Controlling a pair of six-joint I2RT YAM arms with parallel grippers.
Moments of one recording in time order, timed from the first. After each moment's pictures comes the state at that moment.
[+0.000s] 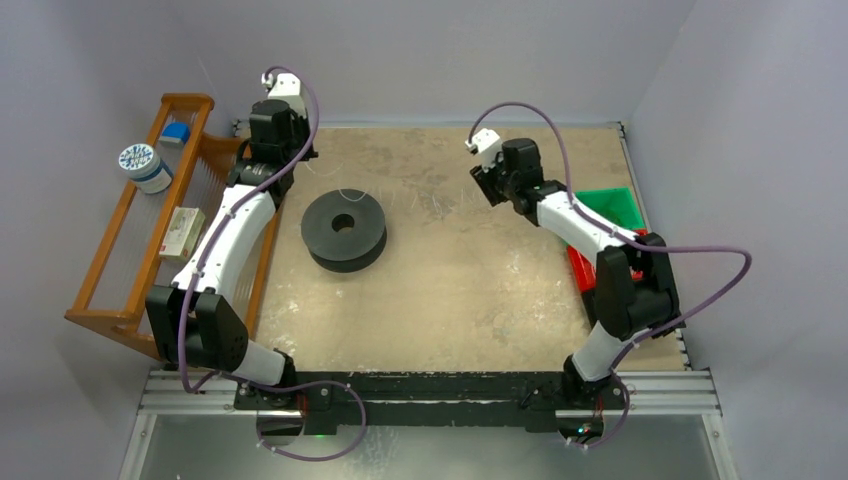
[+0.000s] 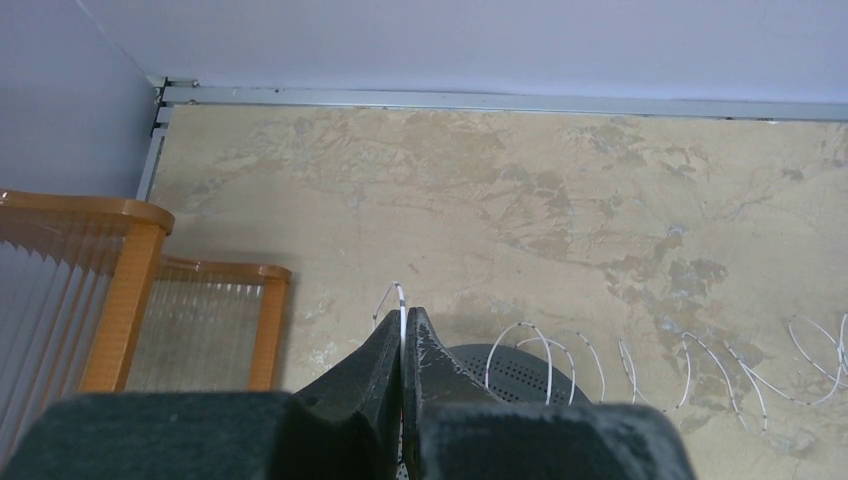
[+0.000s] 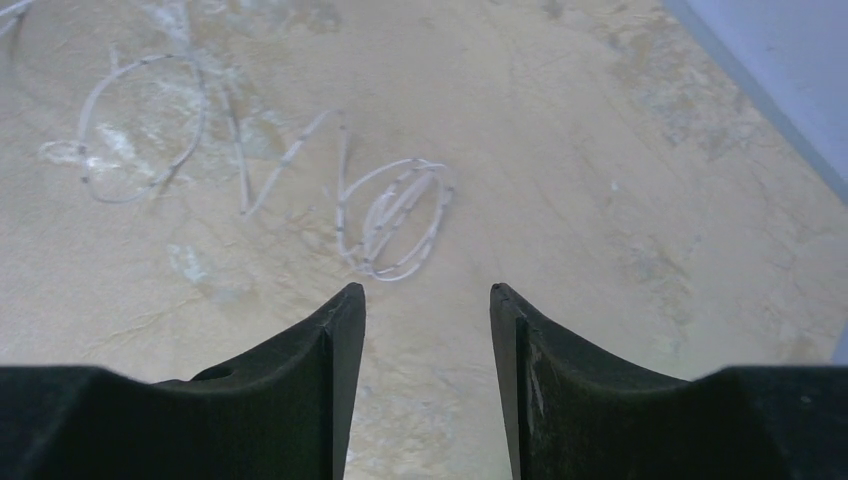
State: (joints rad) left arm -0.15 1.47 1.38 -0.26 -0.16 -0.08; right arm 0.38 1.70 1.21 -0.15 0.02 -0.37
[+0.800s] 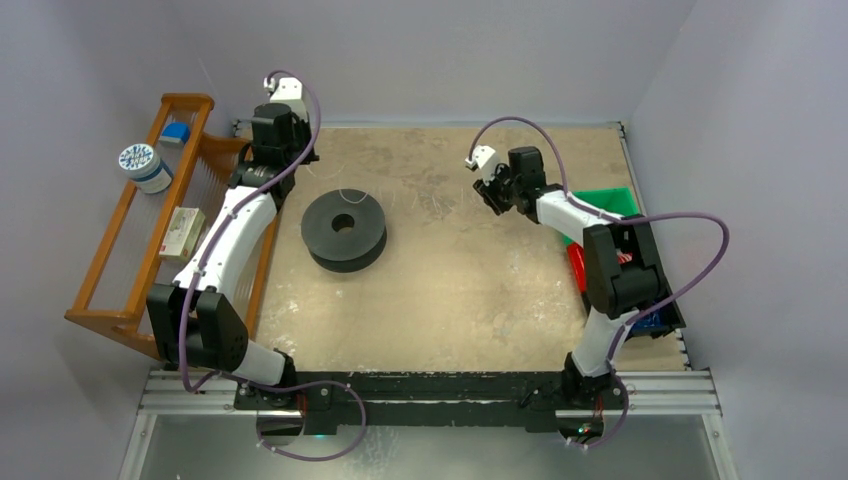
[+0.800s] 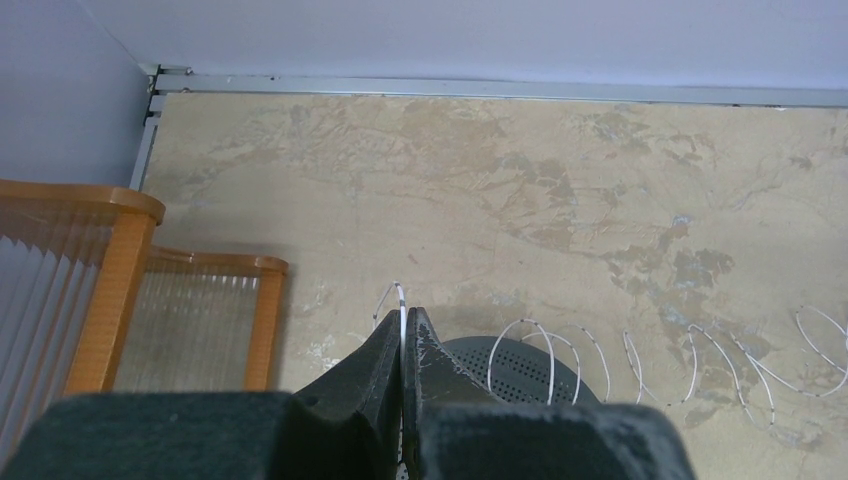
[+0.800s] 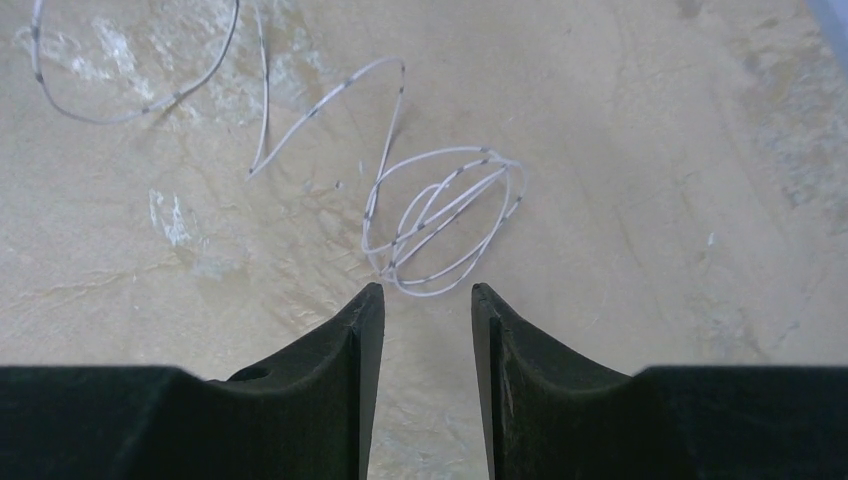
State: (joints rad) left arm -0.15 1.47 1.35 -0.25 -0.16 -0.08; right arm 0.29 1.81 1.18 -0.07 -0.24 -0.54
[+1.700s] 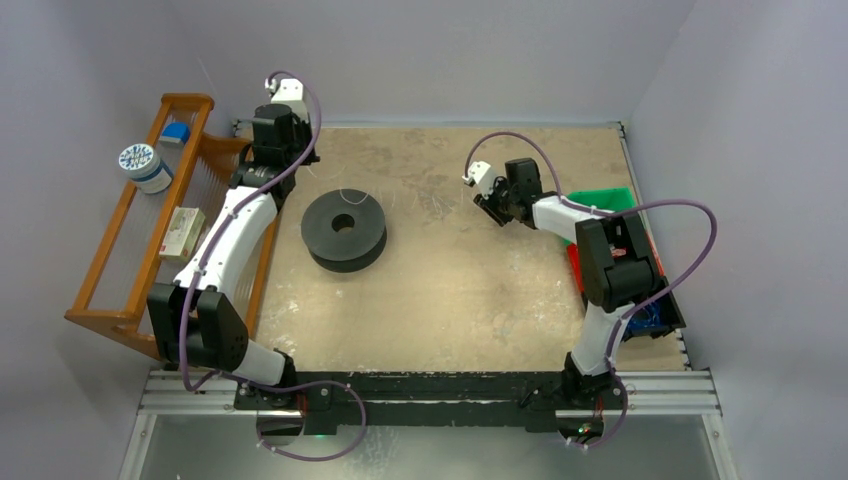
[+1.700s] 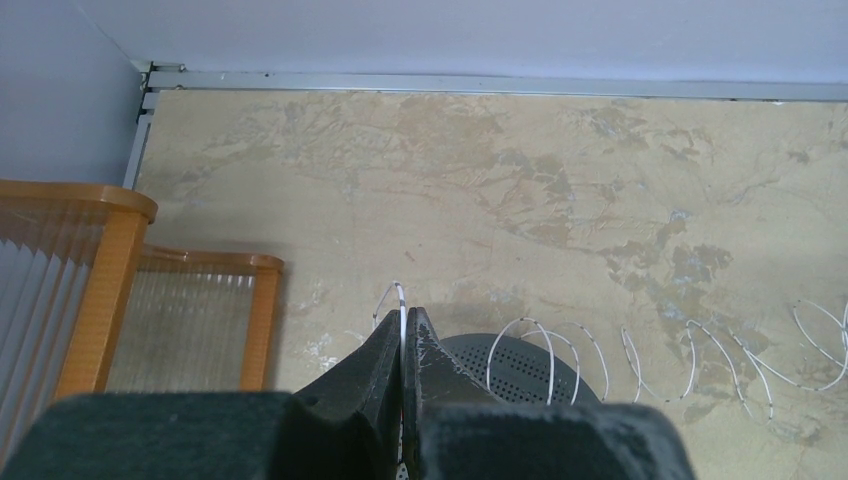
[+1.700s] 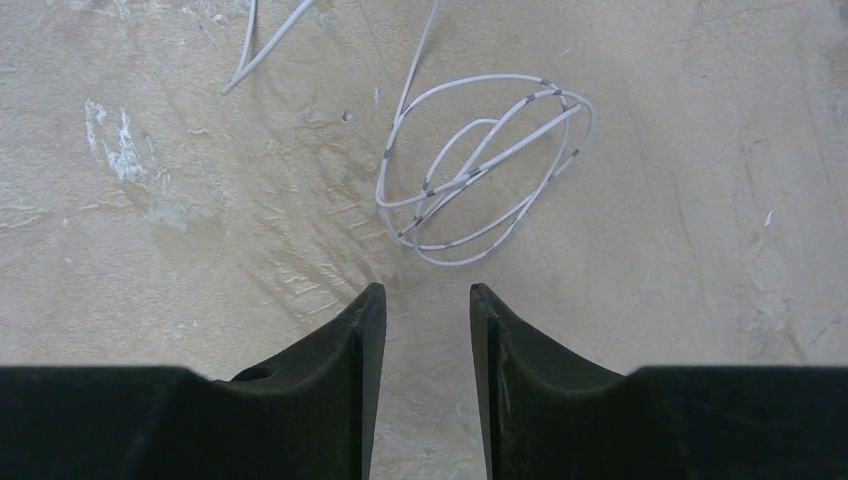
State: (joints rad) left arm -0.15 1.47 1.34 -0.25 -0.15 -0.08; right arm 0.28 1.87 1.13 -0.07 -0.21 -0.64
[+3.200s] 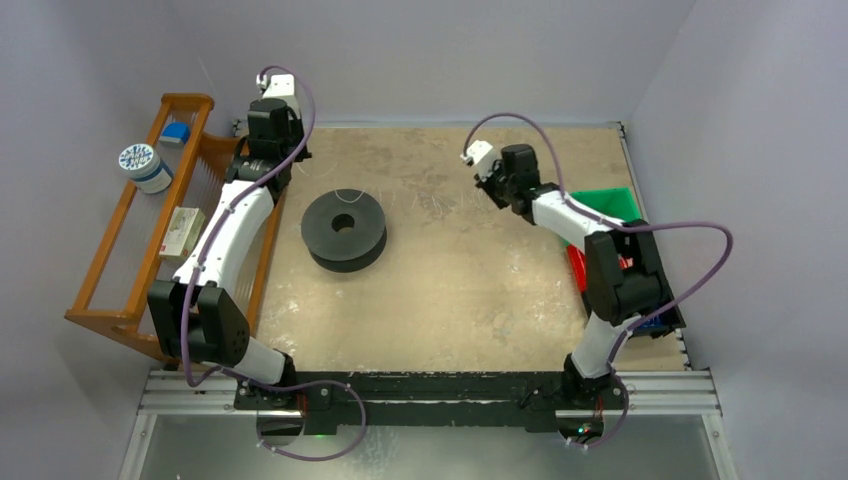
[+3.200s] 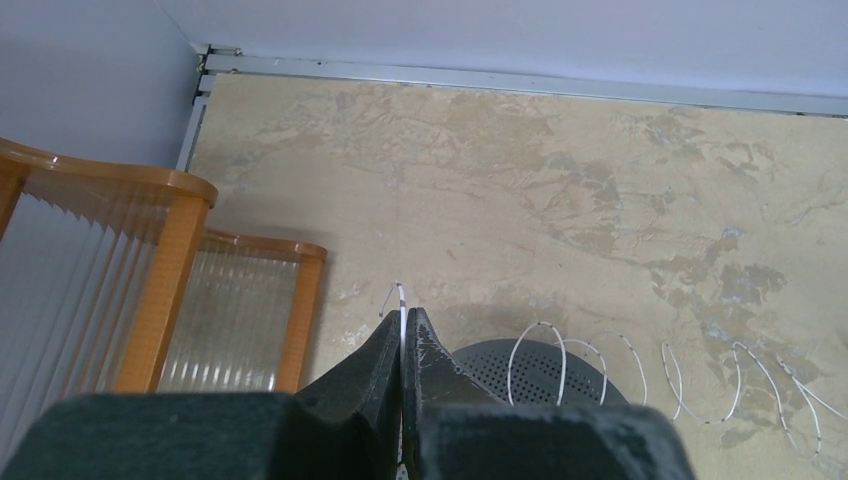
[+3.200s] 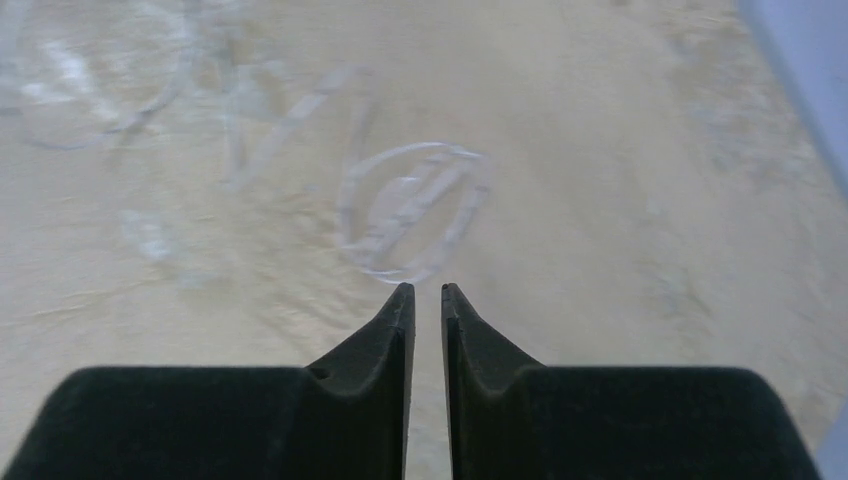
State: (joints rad) left arm -0.12 1.50 1.40 -0.31 -0.22 -0.09; right arm 0.31 1.77 1.20 -0.10 -0.08 -0.52
